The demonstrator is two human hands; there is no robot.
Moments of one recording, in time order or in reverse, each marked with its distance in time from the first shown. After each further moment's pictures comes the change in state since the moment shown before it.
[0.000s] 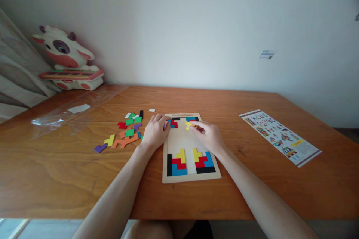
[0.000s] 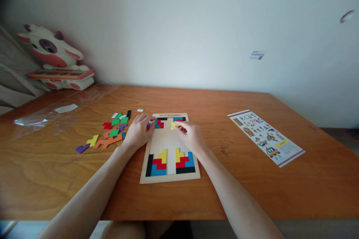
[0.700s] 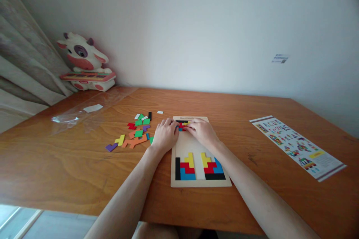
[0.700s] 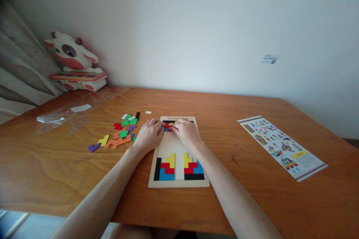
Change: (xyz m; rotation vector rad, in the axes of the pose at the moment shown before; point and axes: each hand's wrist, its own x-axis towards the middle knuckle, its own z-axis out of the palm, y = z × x) left_hand -0.003 0.008 0.000 0.192 -0.164 -0.070; right_hand 0.044 0.000 0.036 -0.569 -0.208 -0.257
